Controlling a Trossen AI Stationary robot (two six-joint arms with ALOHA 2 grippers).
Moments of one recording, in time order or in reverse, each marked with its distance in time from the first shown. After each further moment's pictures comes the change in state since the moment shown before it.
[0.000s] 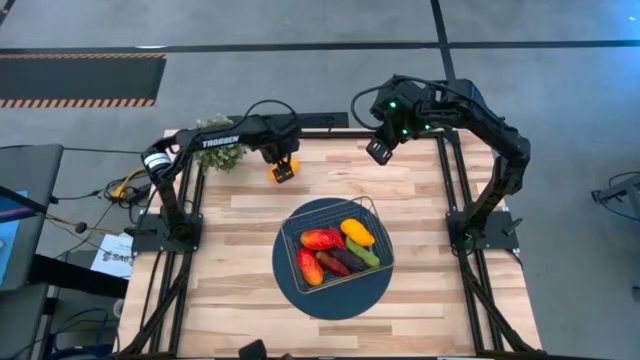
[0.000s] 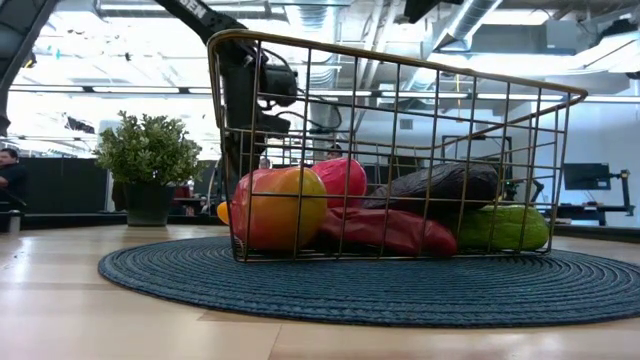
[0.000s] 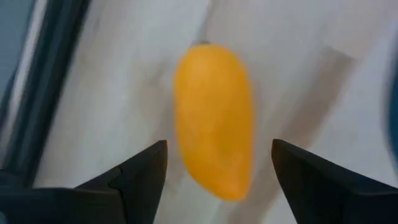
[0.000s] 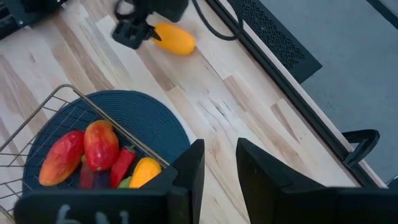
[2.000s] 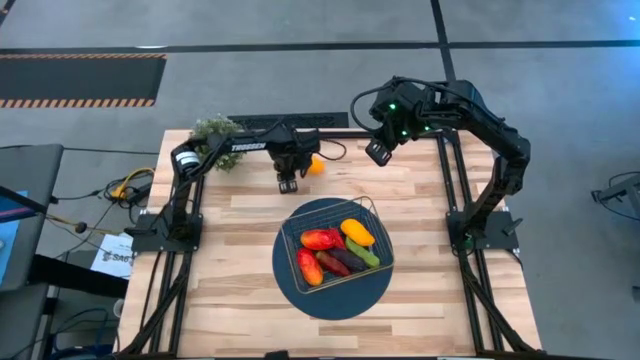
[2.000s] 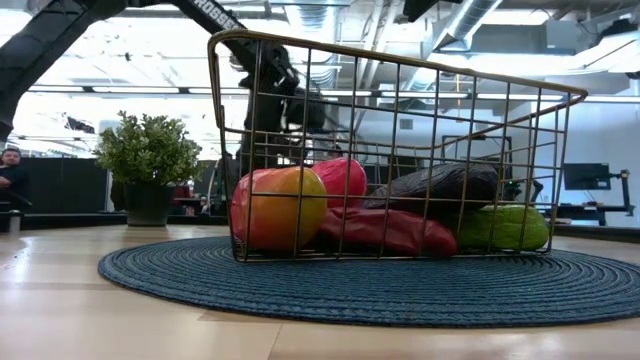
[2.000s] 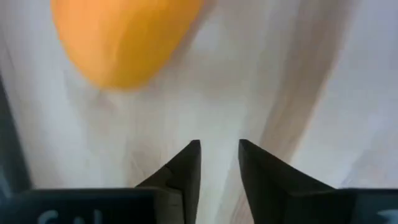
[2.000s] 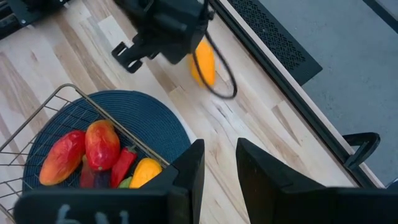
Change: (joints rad) left arm -0.114 0.222 0.180 -0.181 -0.083 0.149; right arm 0.012 0.000 0.000 0.007 0.007 -0.002
